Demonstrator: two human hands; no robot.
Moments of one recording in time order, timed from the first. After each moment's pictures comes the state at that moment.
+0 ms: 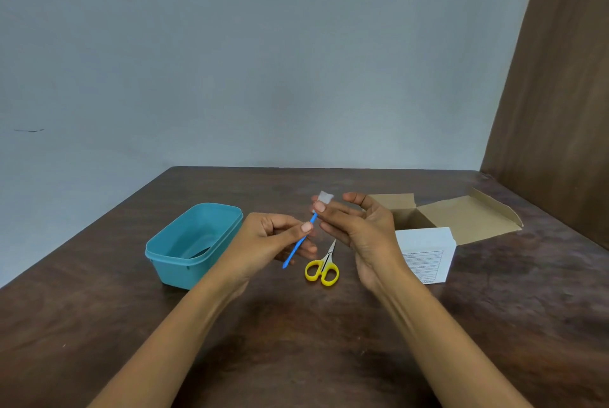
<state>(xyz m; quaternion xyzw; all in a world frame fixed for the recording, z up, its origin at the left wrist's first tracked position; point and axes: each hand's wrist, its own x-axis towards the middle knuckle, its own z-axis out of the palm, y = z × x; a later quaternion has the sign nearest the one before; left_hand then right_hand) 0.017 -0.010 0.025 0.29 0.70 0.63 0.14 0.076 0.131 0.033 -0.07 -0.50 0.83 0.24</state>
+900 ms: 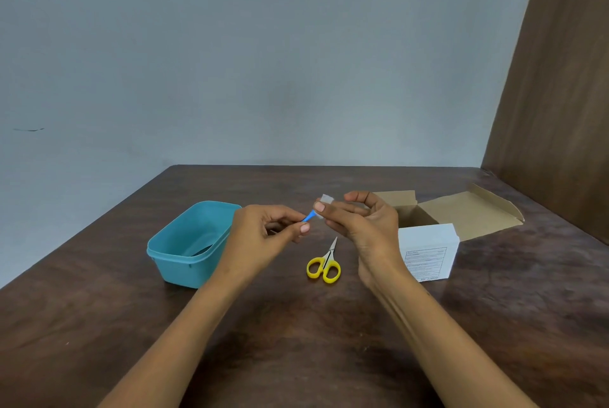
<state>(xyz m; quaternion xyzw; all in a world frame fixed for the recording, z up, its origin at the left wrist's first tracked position) 0.005 -0.010 0.015 0.35 0.76 0.53 -0.10 0.072 0.131 0.027 -0.10 -0.54 0.78 0.31</state>
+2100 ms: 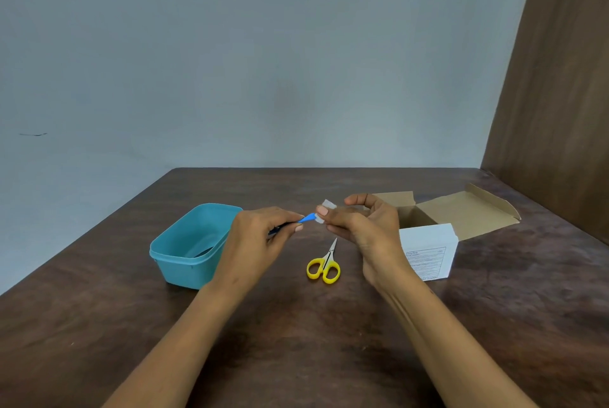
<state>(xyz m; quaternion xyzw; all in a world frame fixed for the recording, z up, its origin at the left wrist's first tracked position) -0.003 -0.014 0.008 0.43 0.77 0.38 -0.28 0.075 0.137 0.030 -0.12 -0.57 0.77 0.27</state>
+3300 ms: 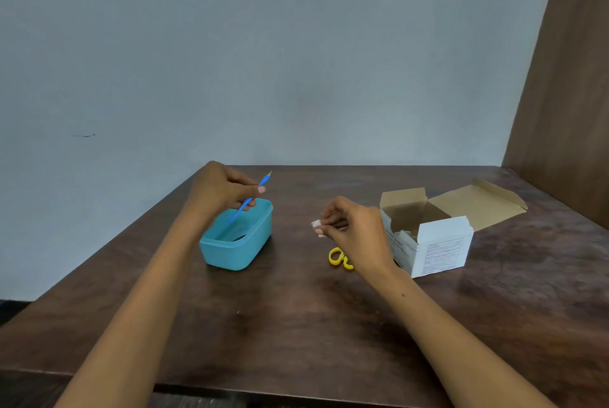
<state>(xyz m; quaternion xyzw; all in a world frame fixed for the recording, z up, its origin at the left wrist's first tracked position) -0.026 -0.082 0.081 0.17 0.84 0.52 -0.05 0.058 0.122 0.000 0.02 -0.86 0.38 0.35</state>
